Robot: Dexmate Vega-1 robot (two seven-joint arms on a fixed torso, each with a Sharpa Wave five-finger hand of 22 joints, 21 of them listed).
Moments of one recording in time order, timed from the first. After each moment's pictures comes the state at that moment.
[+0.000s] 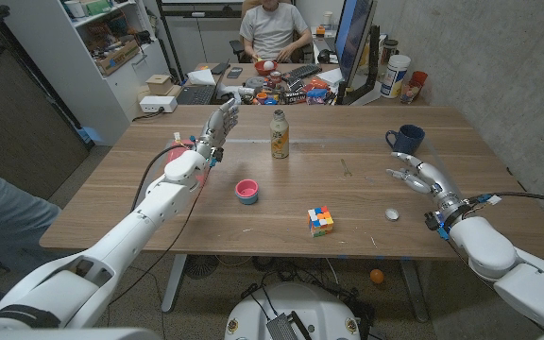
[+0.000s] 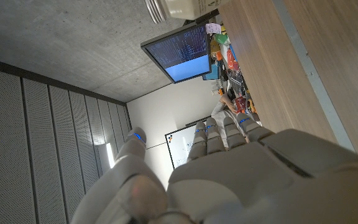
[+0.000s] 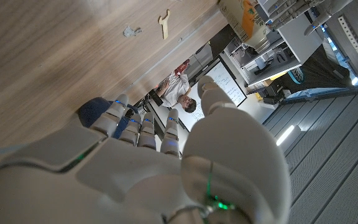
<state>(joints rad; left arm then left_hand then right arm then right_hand) 0.70 0.49 0.43 -1.29 -0.58 -0.17 0.01 0.15 -0.01 0.50 -0.11 0.18 0.10 0.10 0.19 0.17 0.07 0.07 0.21 0.20 -0.01 0.09 0.19 0.18 -0.02 0.03 0.22 0.17 -1.59 -0.87 0.00 -2.01 0.26 0.08 -0.31 0.81 -0.01 0.43 -0.17 0.20 0.25 -0.07 0.23 0.26 0.07 0.07 0.20 0.21 -0.02 0.07 0.19 0.19 0.14 0.07 0.18 0.17</state>
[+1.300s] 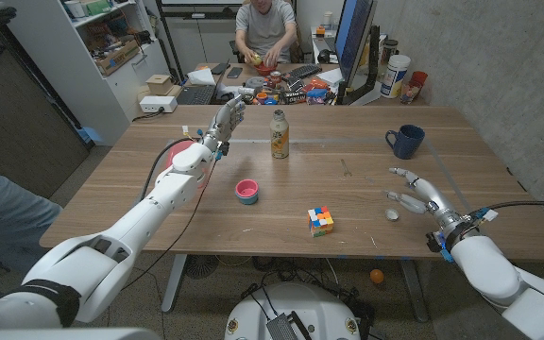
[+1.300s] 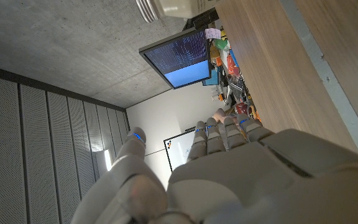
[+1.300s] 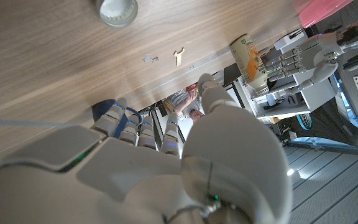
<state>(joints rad) 0.60 0.43 0.46 -1.15 -0.56 -0.19 -0.04 0.15 -0.01 0.49 -0.11 0.18 0.10 0.11 0.19 0.18 0.06 0.07 0.21 0.20 -0.02 0.08 0.19 0.18 -0.03 0.02 0.21 0.17 -1.78 -0.83 0.07 -2.23 -0.03 -0.18 -0.33 0.83 -0.01 0.44 -0.16 0.20 0.19 -0.07 0.22 0.28 0.01 0.07 0.20 0.21 -0.05 0.09 0.19 0.20 0.10 0.07 0.18 0.17</state>
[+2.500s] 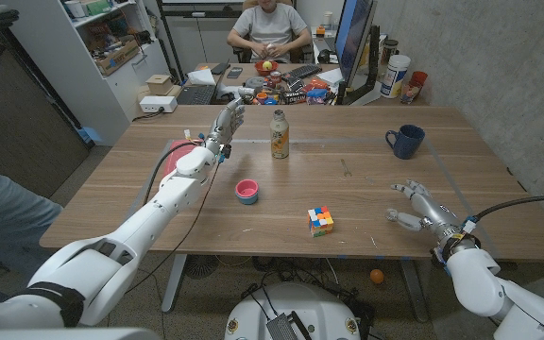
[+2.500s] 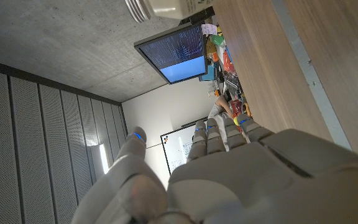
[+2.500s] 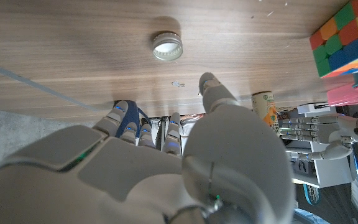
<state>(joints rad) 0.61 0.40 0.46 -1.13 -0.56 -0.19 -0.01 0.15 0.00 0.49 -0.11 0.18 0.11 0.11 0.19 0.18 0.06 0.07 0.21 0.20 -0.02 0.08 0.19 0.18 -0.03 0.02 0.21 0.17 -1.80 -0.89 -0.04 -2.35 -0.34 -0.54 -0.33 0.83 -0.02 0.45 -0.16 0.20 0.18 -0.11 0.22 0.30 -0.14 0.07 0.18 0.22 -0.17 0.11 0.18 0.21 0.03 0.08 0.18 0.17</state>
